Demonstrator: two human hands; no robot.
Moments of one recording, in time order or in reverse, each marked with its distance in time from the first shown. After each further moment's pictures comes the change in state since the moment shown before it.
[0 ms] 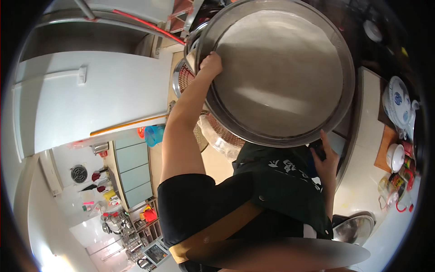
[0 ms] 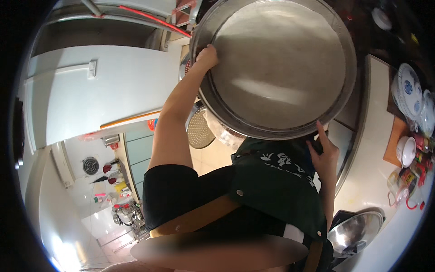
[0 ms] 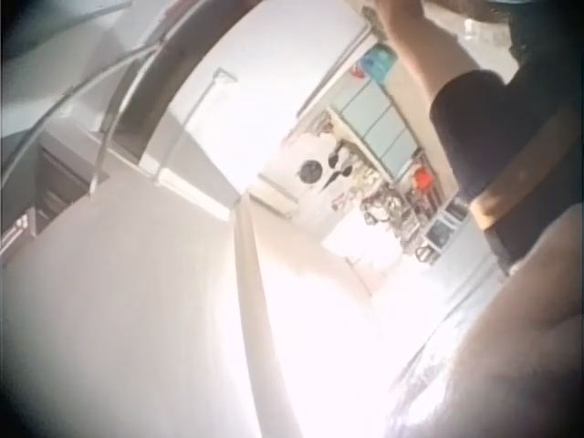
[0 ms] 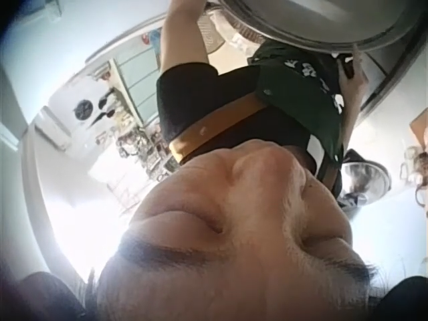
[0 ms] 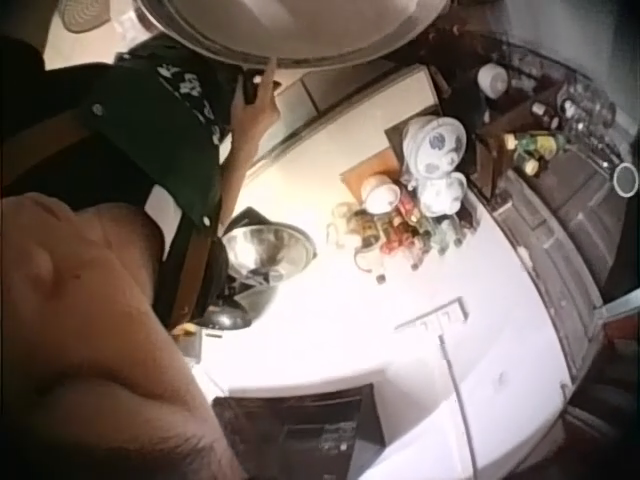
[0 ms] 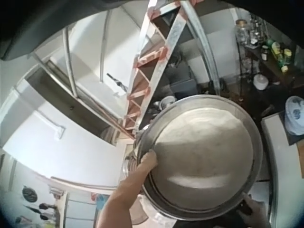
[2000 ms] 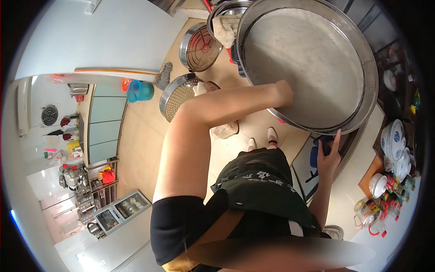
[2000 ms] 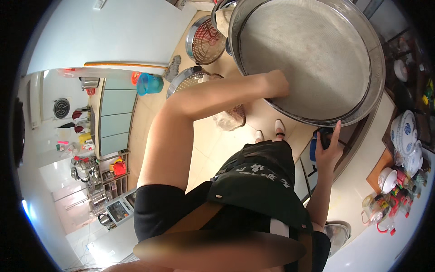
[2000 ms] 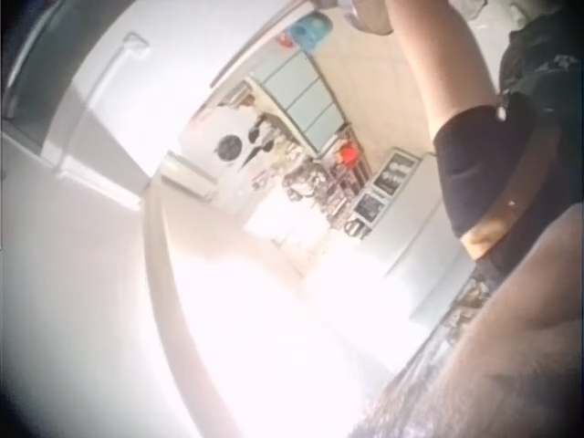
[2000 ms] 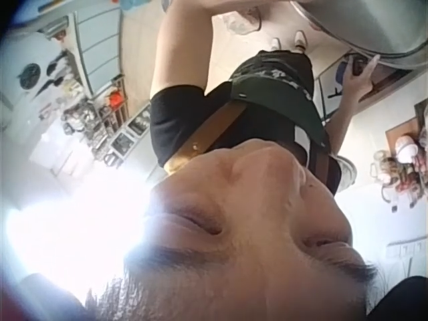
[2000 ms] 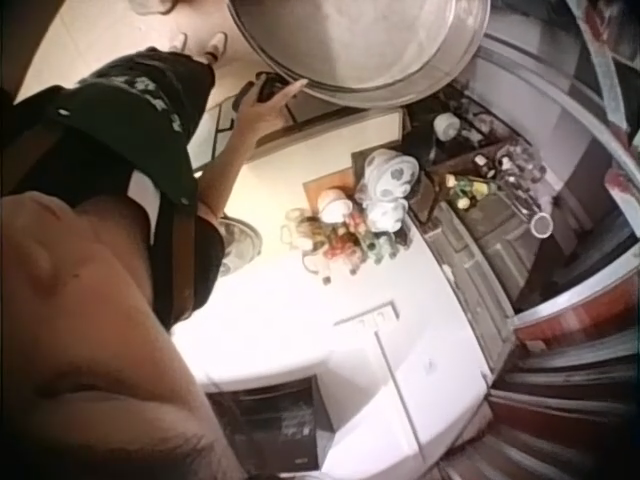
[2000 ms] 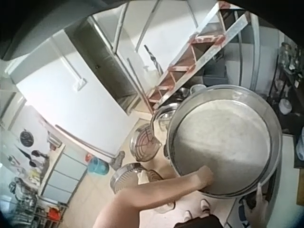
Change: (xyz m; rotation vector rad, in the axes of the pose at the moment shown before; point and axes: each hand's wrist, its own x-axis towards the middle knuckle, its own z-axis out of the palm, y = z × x) left_hand -0.176 0.101 0.032 0.376 -0.110 1.023; right_hand -0.006 0.011 0.023 -0.327 0.098 -0.323
